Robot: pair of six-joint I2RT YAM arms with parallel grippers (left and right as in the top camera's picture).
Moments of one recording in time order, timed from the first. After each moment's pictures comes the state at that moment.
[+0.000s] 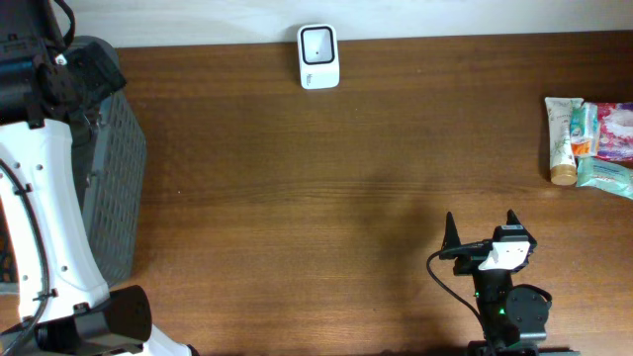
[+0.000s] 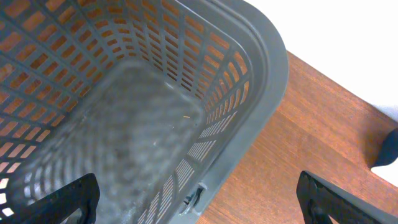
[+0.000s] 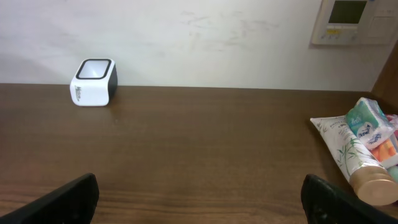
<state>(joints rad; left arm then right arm) 0.19 1.78 2.20 -1.33 -0.22 -0.39 -0.02 0.01 0.01 -0.08 0.00 -0.02</state>
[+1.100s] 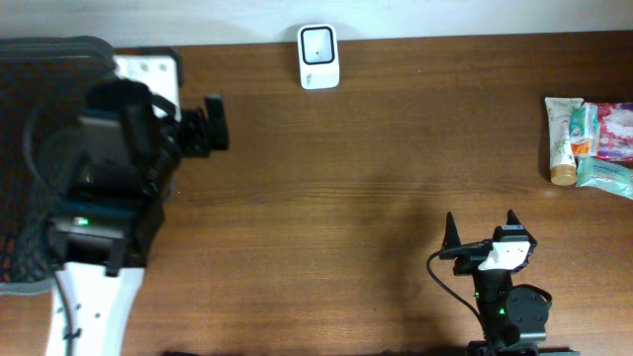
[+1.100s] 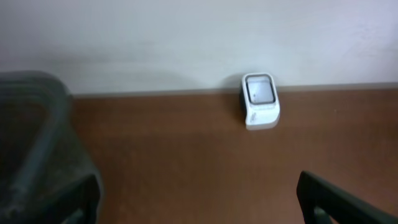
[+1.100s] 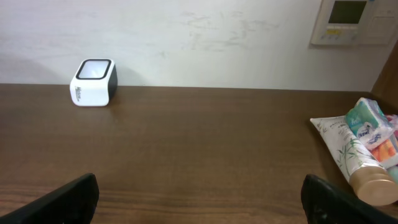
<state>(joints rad) -0.17 1.21 1.43 -0.69 -0.08 -0.07 -0.02 0.01 0.01 -0.08 0.00 -0.02</state>
